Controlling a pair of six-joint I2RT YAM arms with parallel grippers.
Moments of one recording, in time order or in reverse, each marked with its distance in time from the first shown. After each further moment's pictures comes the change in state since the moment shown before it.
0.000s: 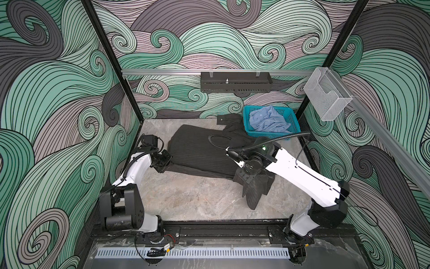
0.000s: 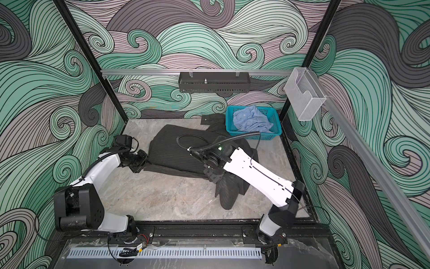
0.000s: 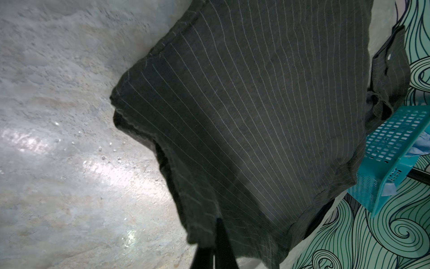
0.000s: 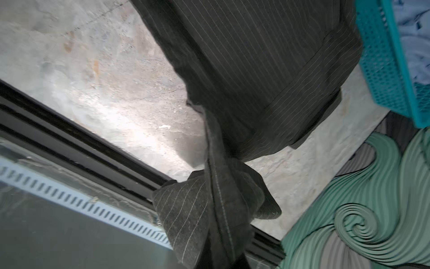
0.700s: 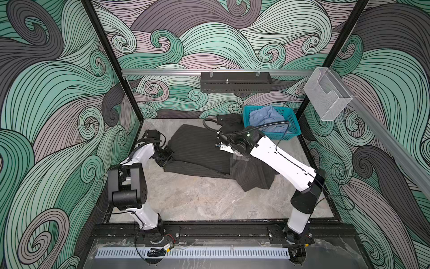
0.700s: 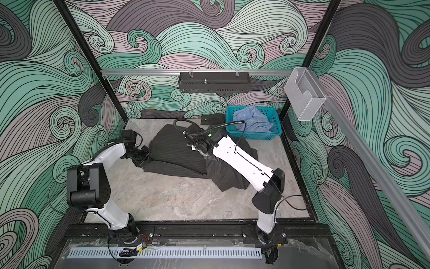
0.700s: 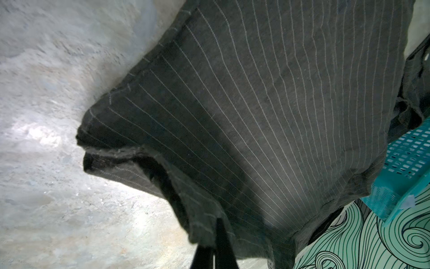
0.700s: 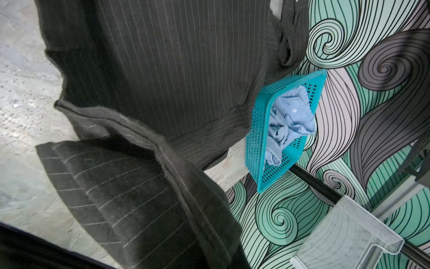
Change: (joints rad) left arm 0.000 0.231 0.153 -0.025 0.012 0.039; right arm -0.127 0.181 0.108 0.235 0.309 -0.766
